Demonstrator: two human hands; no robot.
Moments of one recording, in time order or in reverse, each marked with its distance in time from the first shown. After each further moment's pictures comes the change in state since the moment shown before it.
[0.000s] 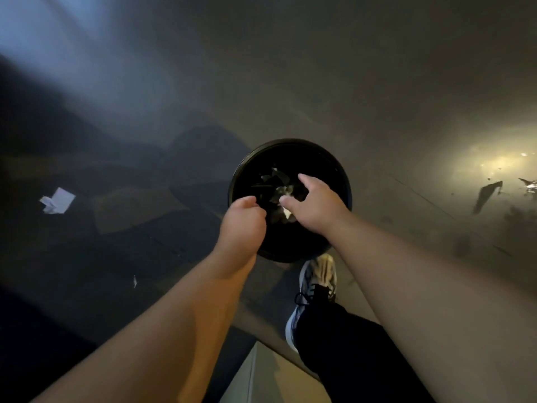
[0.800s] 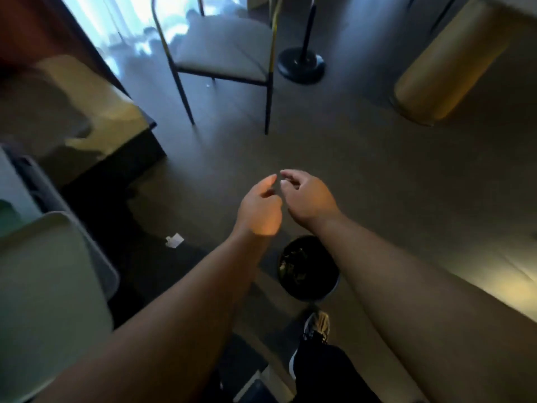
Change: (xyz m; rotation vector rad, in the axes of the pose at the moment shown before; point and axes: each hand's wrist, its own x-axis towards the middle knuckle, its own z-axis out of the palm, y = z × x) left_hand -0.369 0.245 -0.157 -0.233 0.029 0.462; right_hand -0.354 -0.321 -0.201 0.150 0.198 -0.549
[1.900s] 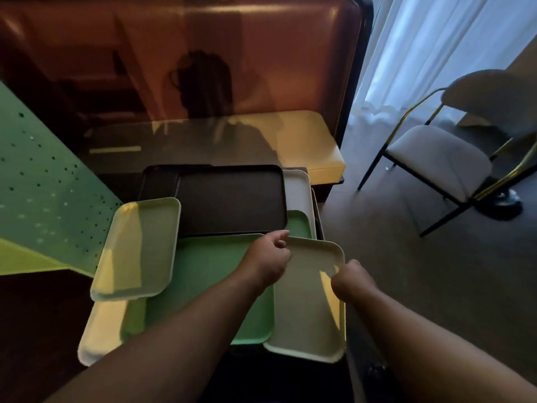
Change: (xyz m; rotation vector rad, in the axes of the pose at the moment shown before) left_hand -0.169 0.029 -0.393 0.035 0.511 -0.026; right_hand -0.078 -0.230 0.259 -0.597 -0.349 0.119
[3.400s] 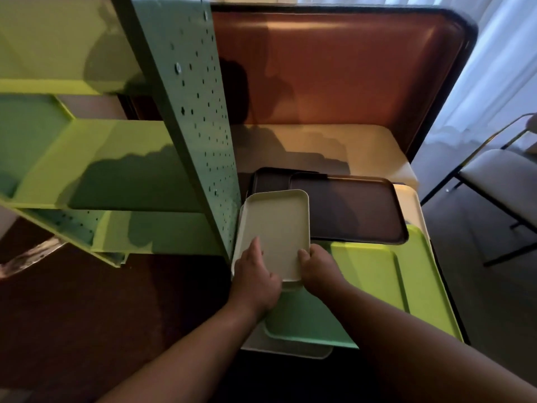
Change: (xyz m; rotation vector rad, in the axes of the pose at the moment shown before) left_hand -0.066 -0.136 -0.253 0.337 0.343 0.060; right_hand -0.160 -0.229 0.186 0.265 -0.086 -0.514
